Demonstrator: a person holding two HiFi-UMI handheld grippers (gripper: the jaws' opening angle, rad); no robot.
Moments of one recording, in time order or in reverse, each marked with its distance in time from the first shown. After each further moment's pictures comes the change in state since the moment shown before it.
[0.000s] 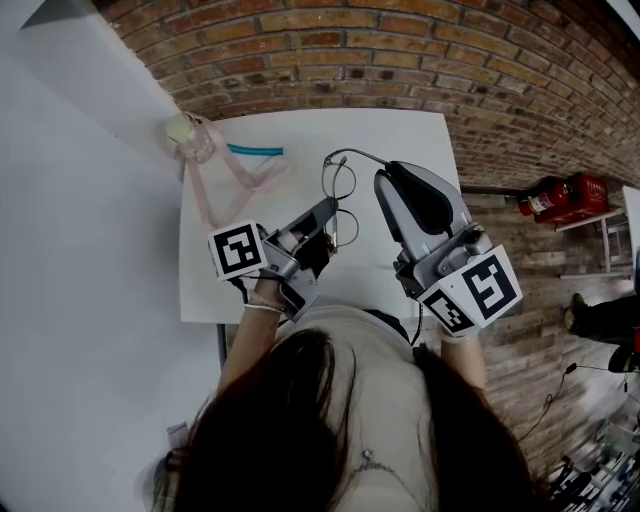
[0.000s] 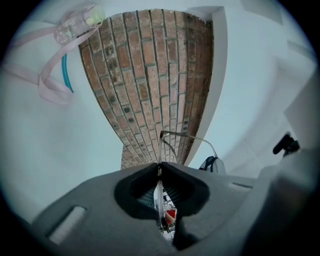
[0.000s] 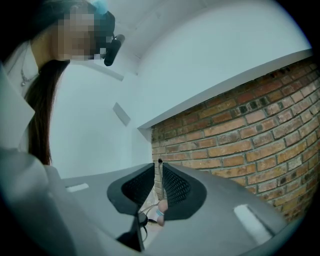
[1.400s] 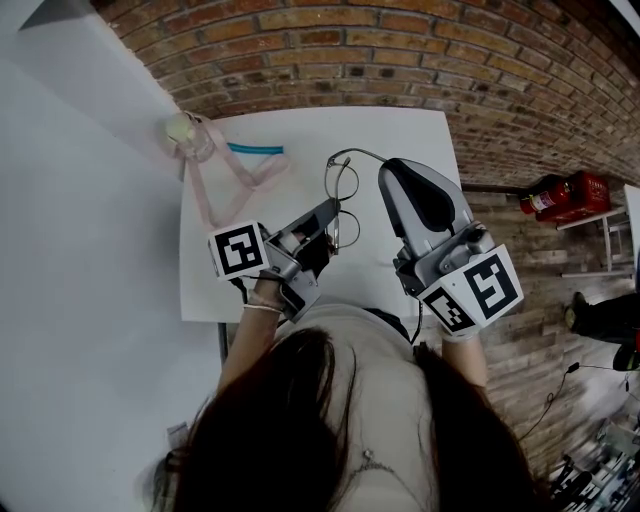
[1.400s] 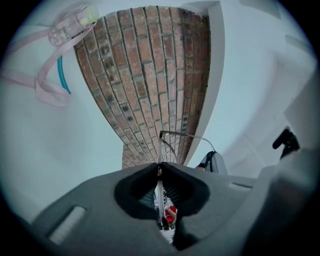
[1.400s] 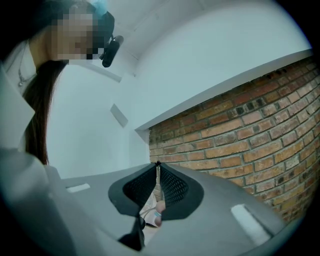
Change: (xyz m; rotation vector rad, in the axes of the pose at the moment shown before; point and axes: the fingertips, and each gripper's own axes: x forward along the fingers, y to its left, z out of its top) left arm 0.000 0.000 -0.005 0.027 0.029 0.002; right arm 0.000 -0.004 0.001 0.008 -0.017 -0.029
